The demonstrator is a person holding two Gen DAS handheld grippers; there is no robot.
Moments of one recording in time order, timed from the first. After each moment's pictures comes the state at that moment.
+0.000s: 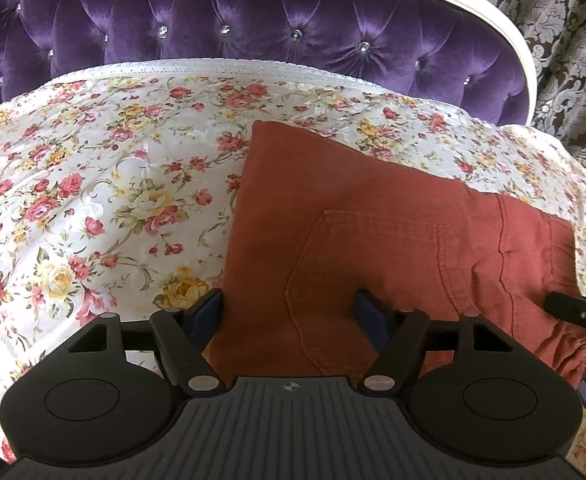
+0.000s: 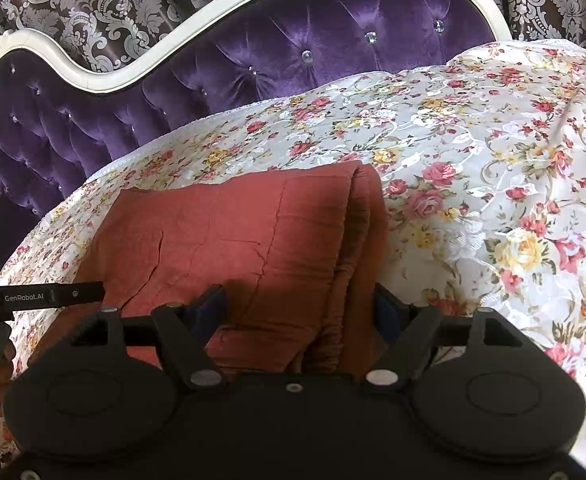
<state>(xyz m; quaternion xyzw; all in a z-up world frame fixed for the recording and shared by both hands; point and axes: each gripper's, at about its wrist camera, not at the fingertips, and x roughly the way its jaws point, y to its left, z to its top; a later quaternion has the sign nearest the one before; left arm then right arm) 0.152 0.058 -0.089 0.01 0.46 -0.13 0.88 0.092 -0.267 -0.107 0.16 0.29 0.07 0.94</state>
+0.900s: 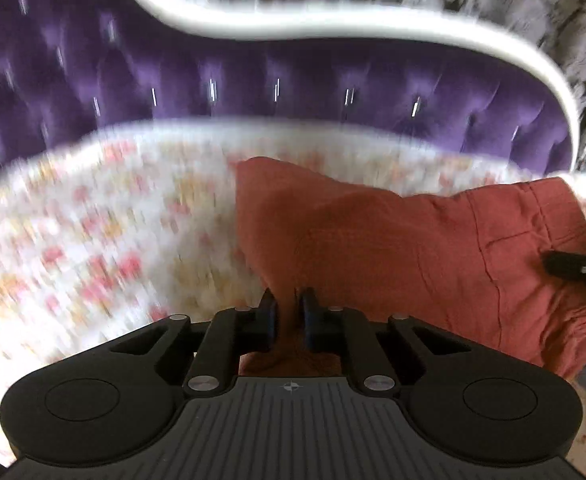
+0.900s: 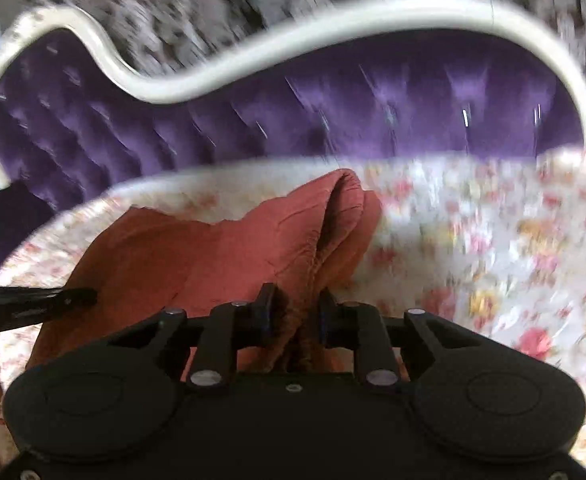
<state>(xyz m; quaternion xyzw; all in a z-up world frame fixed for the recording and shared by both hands) 0.191 0.073 -0.076 0.02 0.42 -0.06 0.90 0.184 -0.228 -0.067 0.08 0.26 0.11 0.96</state>
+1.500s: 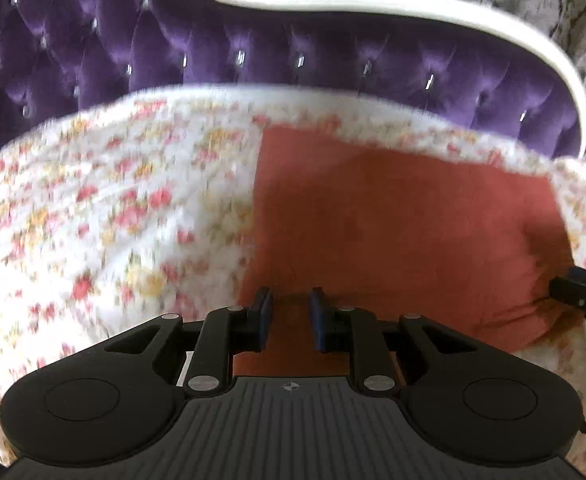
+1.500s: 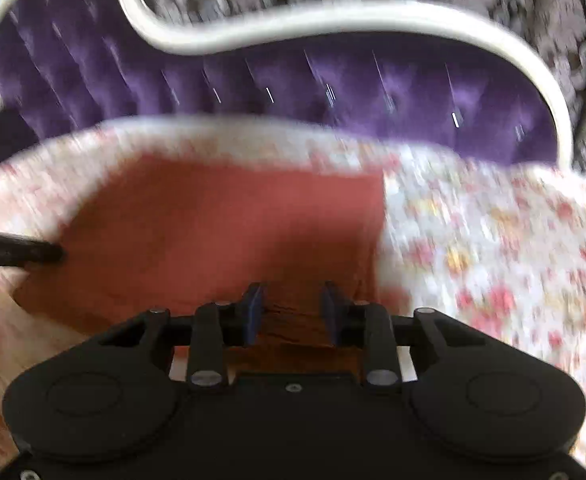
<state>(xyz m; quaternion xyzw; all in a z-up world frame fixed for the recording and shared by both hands) 0.145 0.078 -0.076 0.02 0.44 -0.03 0.90 0.123 -0.196 -0.087 -0.02 0.27 0.06 0.96</state>
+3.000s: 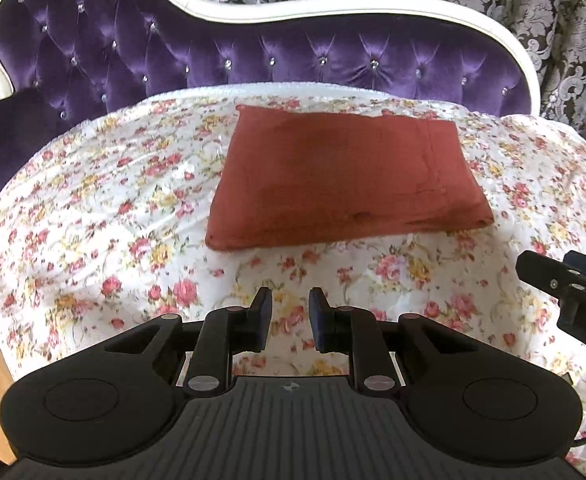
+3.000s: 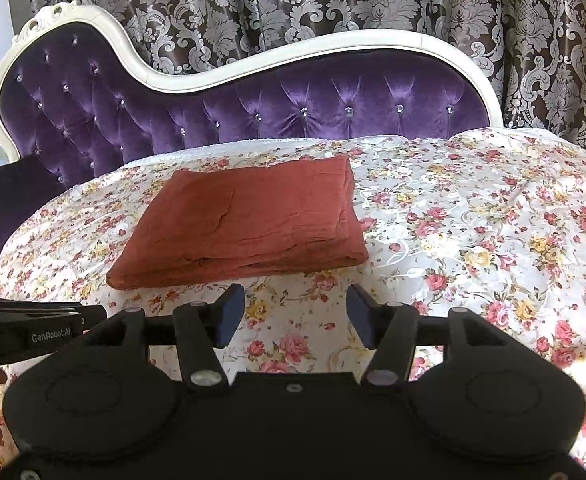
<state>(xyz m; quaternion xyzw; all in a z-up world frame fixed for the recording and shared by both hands) 0.006 0.017 -0.017 0.05 0.44 -0.01 0.89 -0.019 -0.189 -0.048 0.06 0.24 0.04 0.97</state>
